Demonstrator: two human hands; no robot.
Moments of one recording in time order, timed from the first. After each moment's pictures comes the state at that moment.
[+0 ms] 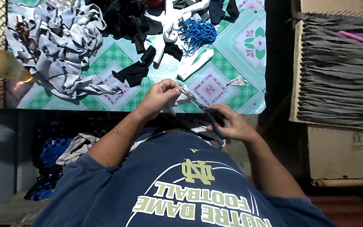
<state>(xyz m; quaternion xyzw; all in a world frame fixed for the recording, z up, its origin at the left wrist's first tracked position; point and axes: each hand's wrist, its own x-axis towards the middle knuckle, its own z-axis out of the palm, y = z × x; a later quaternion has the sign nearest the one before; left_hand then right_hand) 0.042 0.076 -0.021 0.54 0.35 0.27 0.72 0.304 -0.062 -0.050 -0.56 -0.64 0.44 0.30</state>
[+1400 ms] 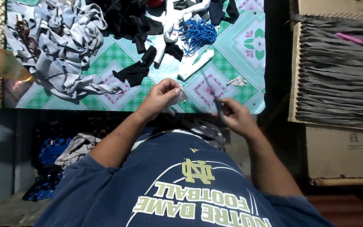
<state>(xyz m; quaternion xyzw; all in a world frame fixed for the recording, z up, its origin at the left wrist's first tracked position) 0.037 0.076 -0.029 0.57 0.33 0.29 0.69 0.311 -0.057 -0.048 -0.64 -0.63 0.33 0.30</state>
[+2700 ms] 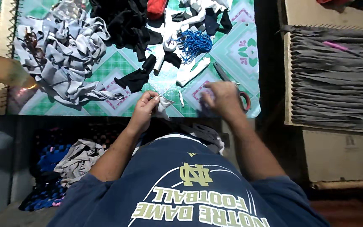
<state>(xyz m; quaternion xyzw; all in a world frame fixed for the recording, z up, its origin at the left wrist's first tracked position) 0.006 0.056 -0.045 0.48 0.42 0.36 0.68 0.284 0.013 -0.032 -0.66 -0.71 0.11 0.20</state>
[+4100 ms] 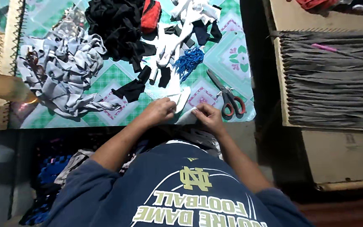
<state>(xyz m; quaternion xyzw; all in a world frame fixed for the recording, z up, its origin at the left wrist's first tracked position) 0.044 0.104 -0.048 0.91 0.27 0.05 0.31 0.266 -0.017 -0.091 -0.54 -0.56 0.35 0.51</state>
